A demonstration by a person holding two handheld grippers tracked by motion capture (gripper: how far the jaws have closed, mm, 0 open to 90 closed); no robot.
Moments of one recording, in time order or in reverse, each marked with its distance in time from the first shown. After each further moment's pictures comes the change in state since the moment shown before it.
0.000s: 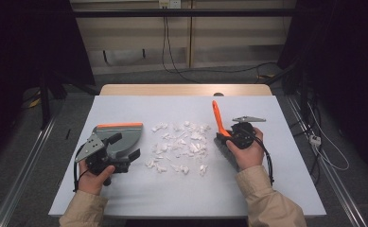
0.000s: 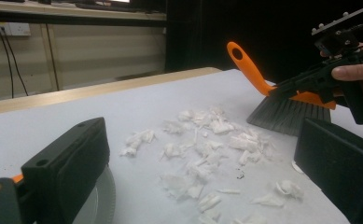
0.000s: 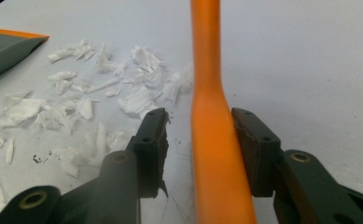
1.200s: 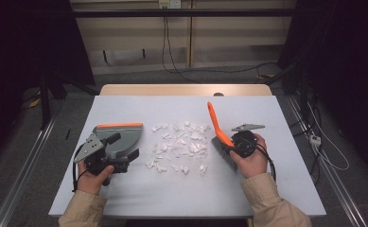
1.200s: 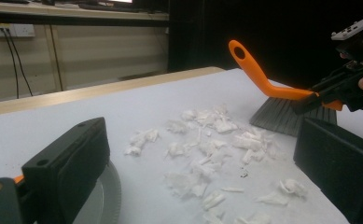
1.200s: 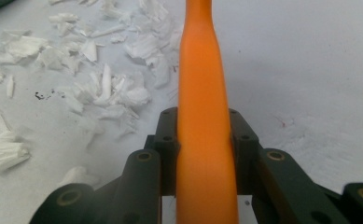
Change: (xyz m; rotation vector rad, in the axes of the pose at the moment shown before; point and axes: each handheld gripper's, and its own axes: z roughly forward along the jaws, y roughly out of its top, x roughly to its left) left arm 0.003 0.000 -0.003 0.001 0.014 0.008; right arm 0.009 -0.015 -0.019 0.101 -0.011 -0.104
